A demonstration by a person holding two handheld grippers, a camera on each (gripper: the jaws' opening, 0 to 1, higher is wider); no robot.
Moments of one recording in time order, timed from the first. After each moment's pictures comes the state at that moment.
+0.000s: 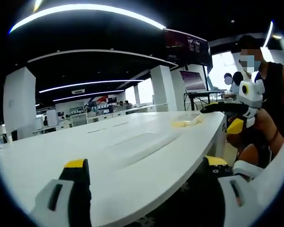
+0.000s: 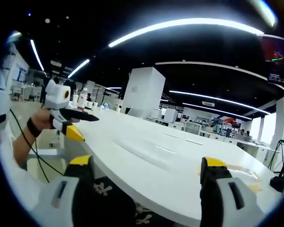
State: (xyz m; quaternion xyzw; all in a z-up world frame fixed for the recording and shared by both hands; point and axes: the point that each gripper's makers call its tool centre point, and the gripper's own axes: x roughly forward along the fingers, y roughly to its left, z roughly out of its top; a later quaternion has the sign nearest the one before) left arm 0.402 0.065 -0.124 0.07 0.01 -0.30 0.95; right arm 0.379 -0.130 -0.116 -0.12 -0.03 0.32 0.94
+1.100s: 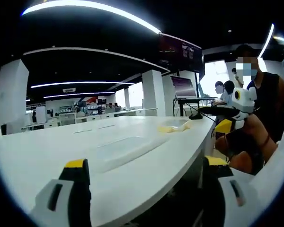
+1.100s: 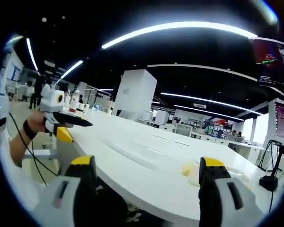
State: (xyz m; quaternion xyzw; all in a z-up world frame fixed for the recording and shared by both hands) left arm 0.394 0.036 -0.124 0.04 0.01 -0.35 0.94; right arm 0.379 -0.166 -0.105 -0.12 -0.05 0.28 0.95
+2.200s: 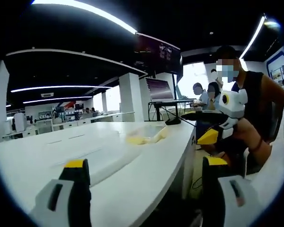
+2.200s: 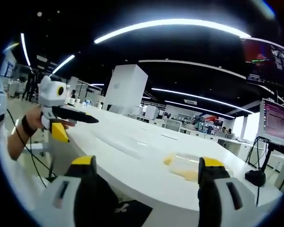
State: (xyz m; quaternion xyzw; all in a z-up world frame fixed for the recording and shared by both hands) left arm 0.391 -0.059 -0.112 0.05 0.00 -0.46 0.89; right arm 0.375 -0.211 -0.111 -0.13 -0.03 0.23 0.96
